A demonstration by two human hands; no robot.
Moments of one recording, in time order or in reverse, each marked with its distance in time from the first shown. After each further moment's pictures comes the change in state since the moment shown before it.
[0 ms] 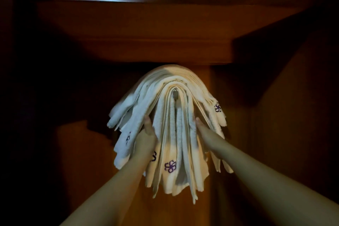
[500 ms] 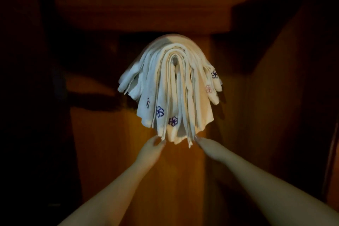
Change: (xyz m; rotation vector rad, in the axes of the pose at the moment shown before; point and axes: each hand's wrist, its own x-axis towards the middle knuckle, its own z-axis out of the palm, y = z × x) left_hand -0.134 -0.073 -0.062 0.410 -0.416 -0.232; right_hand -0.118 0.099 0.021 -0.288 -0.236 0.154
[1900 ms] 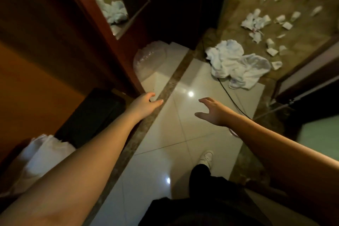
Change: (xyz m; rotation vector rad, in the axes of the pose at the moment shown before) left_hand -0.412 -0.101 0.369 0.567 -1.261 0.135; right_hand -0.638 0.371 0.148 -0.087 0.191 0.937
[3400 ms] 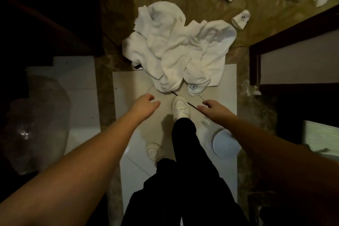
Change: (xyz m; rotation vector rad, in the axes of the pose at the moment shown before) left_hand 0.759 0.317 0.292 0.358 -0.641 -0.004; right_hand 0.482 0.496 -0.135 0.769 -0.083 0.881
